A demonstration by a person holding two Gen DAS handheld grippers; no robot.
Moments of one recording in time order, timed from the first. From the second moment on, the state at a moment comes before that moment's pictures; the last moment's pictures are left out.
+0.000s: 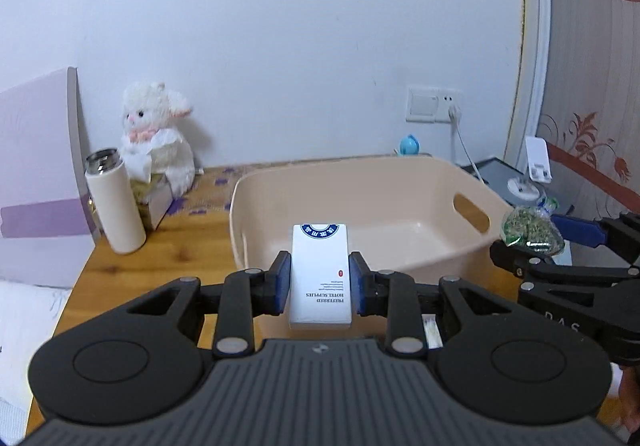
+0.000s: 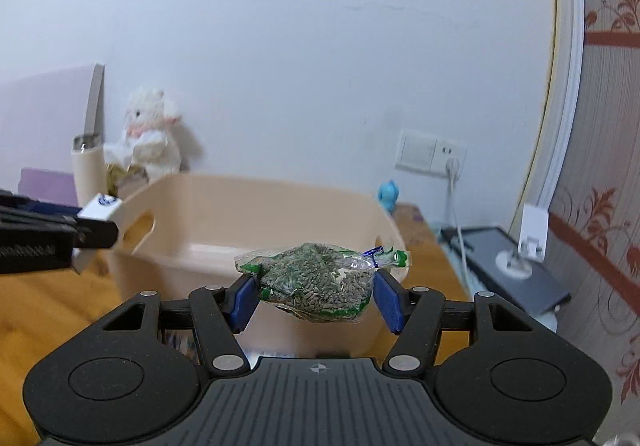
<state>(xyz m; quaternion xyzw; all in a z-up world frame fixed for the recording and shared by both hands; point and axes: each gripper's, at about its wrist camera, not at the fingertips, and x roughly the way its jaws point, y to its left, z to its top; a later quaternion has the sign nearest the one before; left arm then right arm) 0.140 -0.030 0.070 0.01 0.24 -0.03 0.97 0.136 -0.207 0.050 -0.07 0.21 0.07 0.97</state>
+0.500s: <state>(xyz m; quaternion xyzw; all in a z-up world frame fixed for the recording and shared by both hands) 0.245 -0.063 0.037 0.04 0.31 0.00 0.95 0.229 -0.212 0.047 -0.06 0.25 0.05 0.97</state>
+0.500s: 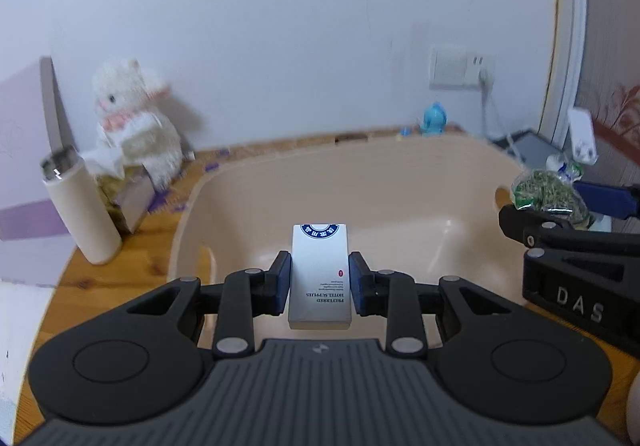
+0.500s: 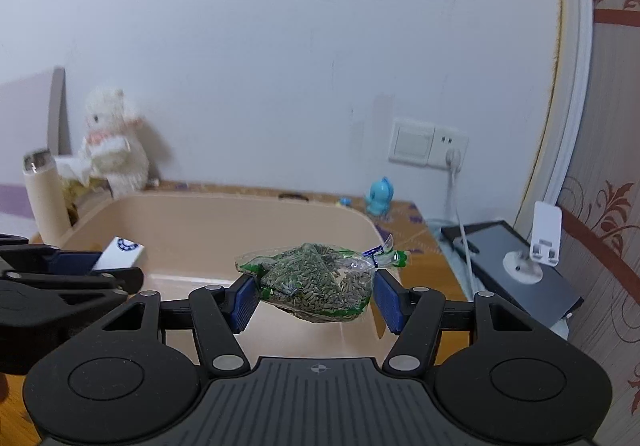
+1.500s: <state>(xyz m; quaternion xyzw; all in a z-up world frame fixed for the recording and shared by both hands) 0.167 -0.041 0.045 0.03 0.32 0.00 0.95 0.157 -0.227 0.035 -0.08 0.28 0.05 0.96</state>
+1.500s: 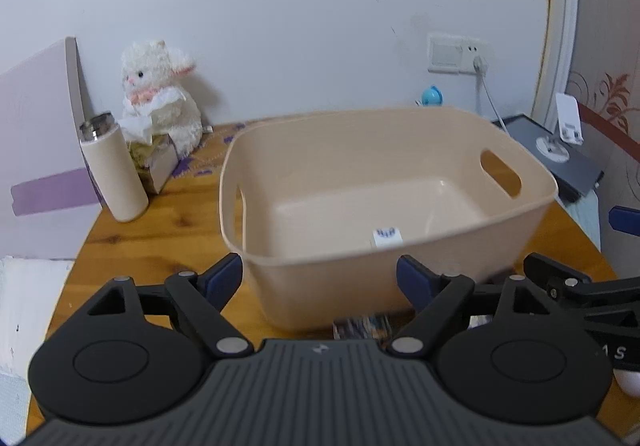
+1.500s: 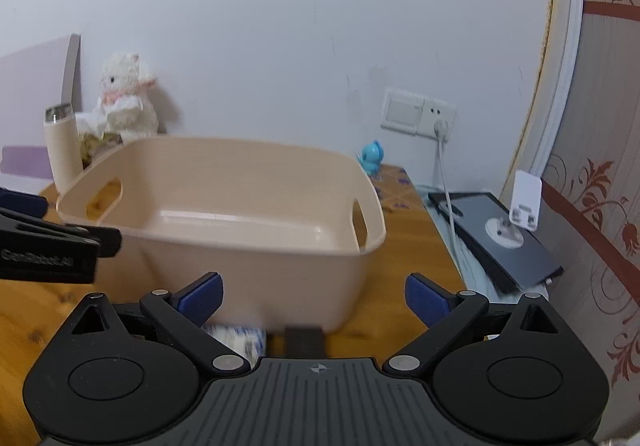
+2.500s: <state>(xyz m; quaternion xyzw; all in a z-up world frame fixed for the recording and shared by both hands) 0.169 -0.014 -0.032 -0.04 0.42 -0.02 0.91 0.187 -0.248 -0.062 -0.09 0.34 0.03 0.94</state>
